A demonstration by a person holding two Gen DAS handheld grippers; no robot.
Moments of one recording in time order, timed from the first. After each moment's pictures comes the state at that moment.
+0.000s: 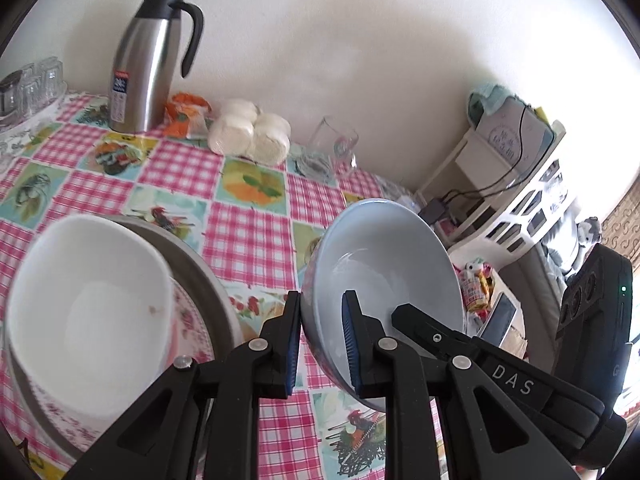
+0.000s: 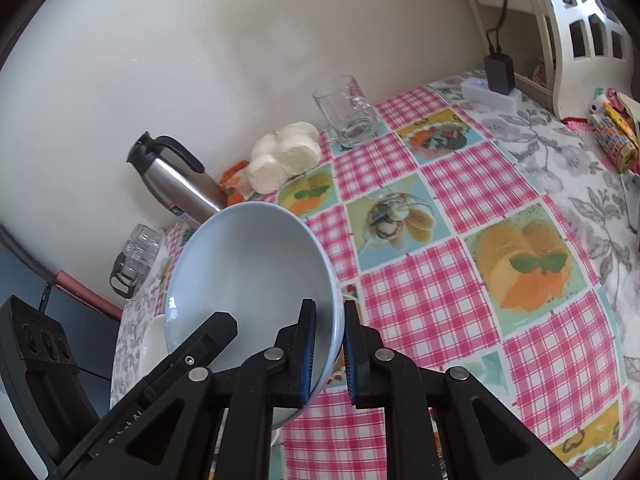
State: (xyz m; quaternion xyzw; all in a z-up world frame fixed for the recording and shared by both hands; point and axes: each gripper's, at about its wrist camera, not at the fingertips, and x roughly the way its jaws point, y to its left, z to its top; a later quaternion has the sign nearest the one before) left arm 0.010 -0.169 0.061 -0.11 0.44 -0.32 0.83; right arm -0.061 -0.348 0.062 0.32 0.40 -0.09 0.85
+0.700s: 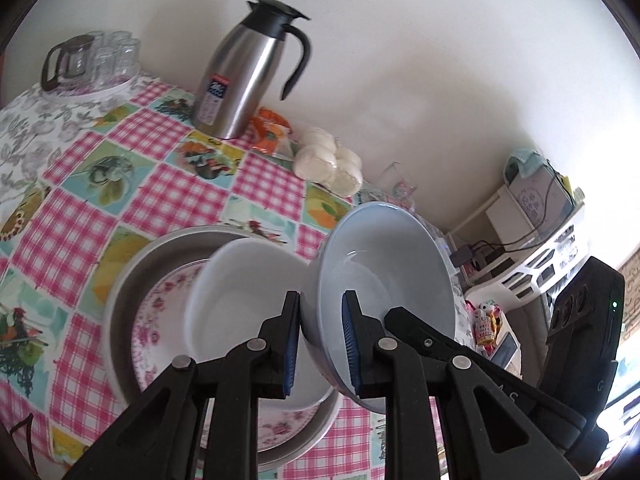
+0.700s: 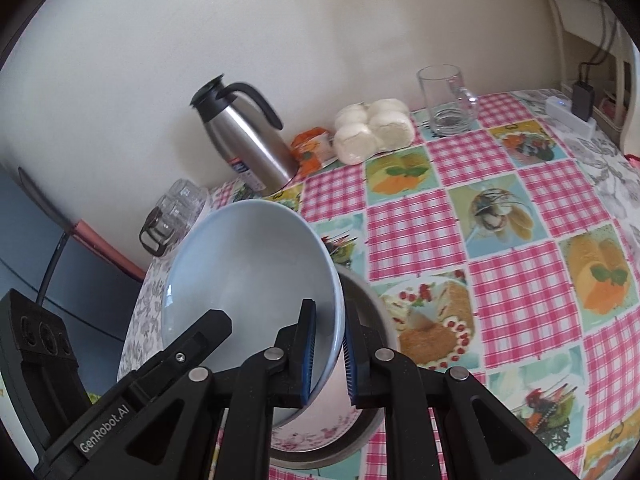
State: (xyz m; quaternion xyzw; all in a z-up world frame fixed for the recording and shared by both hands) left arm 0.035 -0.051 0.066 -0.18 0.45 -0.25 0.84; right arm -0.012 -0.239 0.077 0.26 0.43 -0.01 0.86
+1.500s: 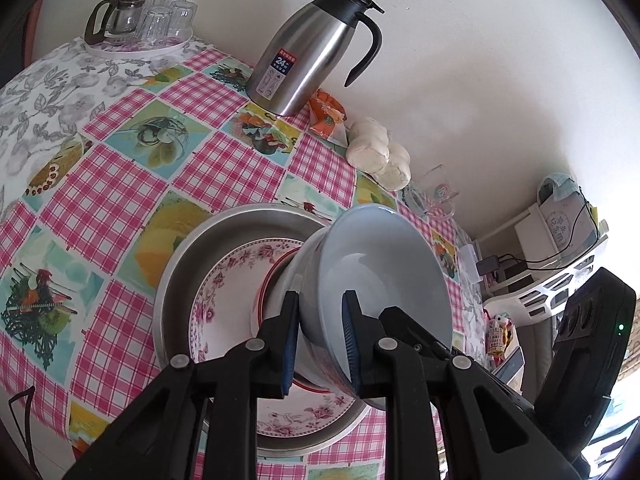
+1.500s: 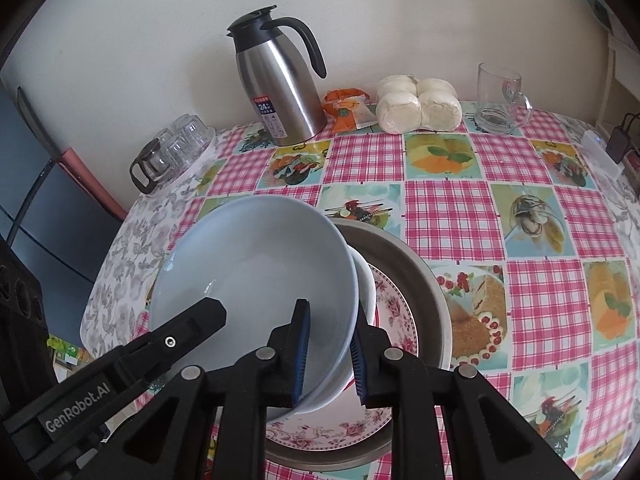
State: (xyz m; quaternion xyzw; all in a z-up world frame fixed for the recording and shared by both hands) left arm 0.044 -0.015 0.046 -0.21 0.50 -0.20 0.82; right arm 0.013 -0.180 0.059 0.18 0.48 0.00 0.86
